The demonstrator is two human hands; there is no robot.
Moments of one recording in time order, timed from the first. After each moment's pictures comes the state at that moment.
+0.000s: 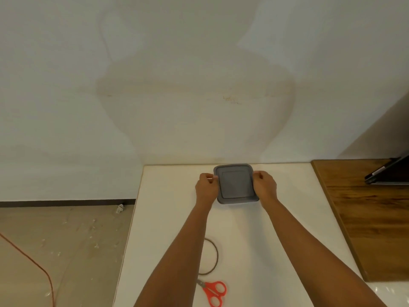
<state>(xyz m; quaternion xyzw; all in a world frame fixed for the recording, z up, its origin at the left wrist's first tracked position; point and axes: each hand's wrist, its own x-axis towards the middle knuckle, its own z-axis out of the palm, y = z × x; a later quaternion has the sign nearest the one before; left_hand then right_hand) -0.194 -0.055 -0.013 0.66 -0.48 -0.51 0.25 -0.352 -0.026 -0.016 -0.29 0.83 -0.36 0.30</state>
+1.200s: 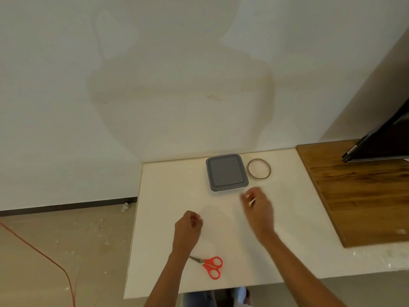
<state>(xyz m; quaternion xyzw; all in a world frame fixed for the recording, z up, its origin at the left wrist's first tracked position) -0.113 0.070 -0.013 0.66 -0.62 -0.40 0.16 -0.316 0.096 -0.021 -0.41 0.82 -0.35 0.22</state>
